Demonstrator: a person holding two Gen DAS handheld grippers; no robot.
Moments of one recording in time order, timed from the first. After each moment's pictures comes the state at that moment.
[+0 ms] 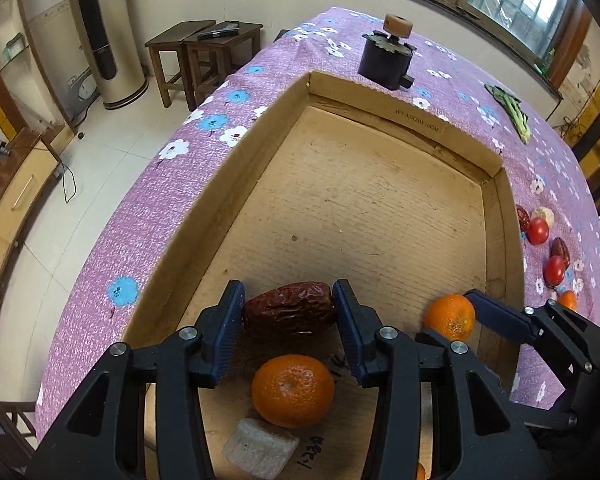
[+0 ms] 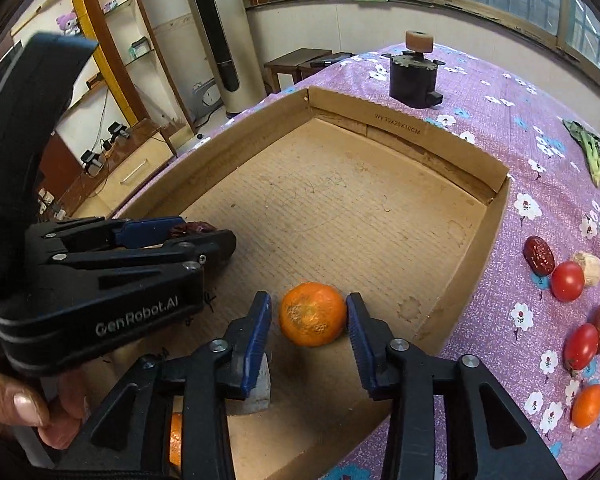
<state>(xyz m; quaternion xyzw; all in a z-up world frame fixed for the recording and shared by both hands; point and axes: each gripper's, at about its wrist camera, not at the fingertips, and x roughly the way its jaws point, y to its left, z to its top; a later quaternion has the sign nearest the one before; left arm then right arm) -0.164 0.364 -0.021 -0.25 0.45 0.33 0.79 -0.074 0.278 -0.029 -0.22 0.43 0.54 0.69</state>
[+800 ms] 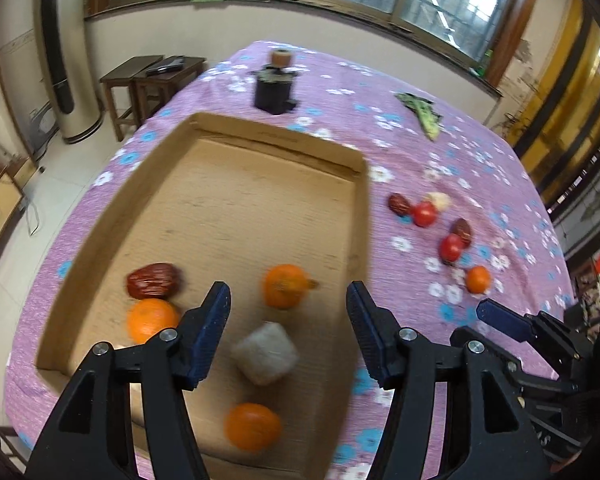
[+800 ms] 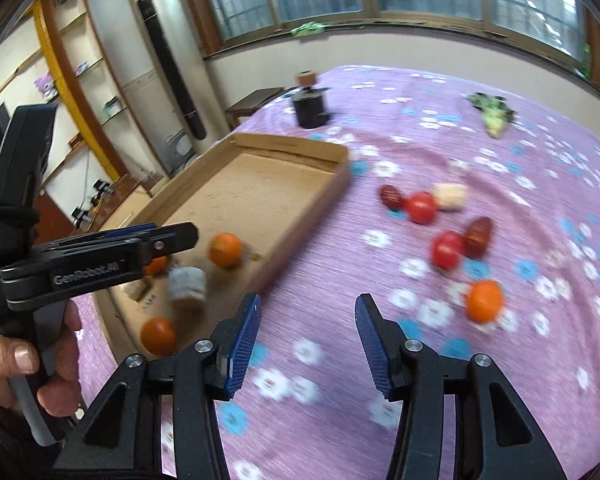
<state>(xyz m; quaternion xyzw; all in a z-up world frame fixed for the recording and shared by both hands) -0.143 0.271 0.029 -0.23 0.40 0.25 0.85 -0.029 0.129 0.010 -0.12 0.42 0.49 0.75</state>
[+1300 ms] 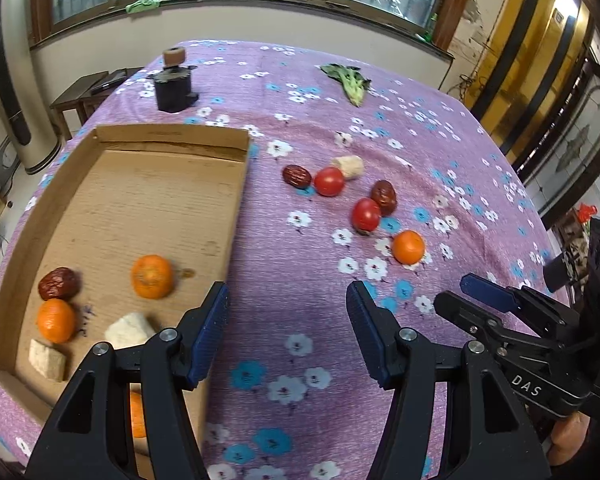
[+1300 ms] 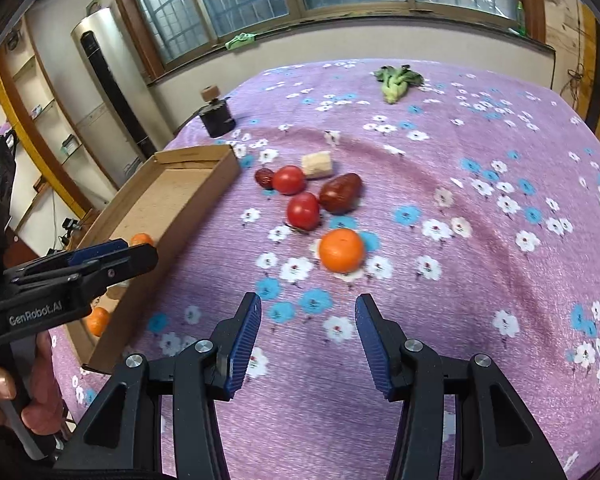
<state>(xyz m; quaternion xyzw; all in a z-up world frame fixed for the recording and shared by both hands) -0.095 0.205 0.028 -0.19 0.43 0.19 0.86 0.020 0.054 -0.008 -0.08 0.45 0.42 0.78</state>
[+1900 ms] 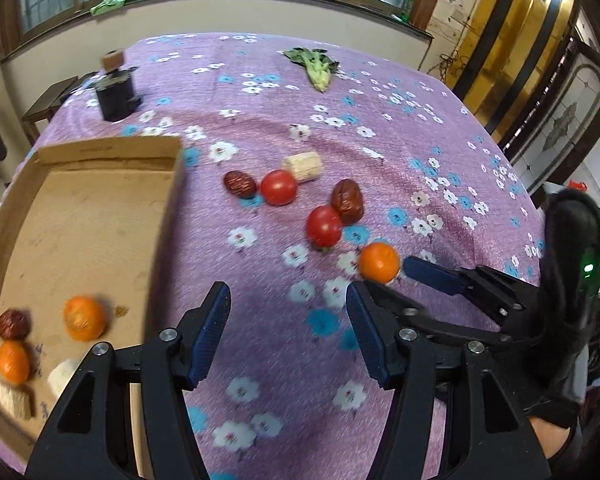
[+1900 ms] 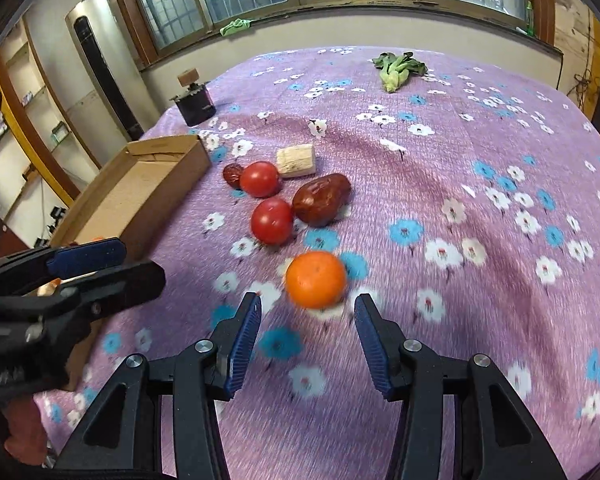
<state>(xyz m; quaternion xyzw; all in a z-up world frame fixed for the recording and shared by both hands) -0.036 0.190 0.014 -0.17 0.45 0.14 0.87 0.056 0.092 -0.039 -0.12 0.45 0.41 0.78</state>
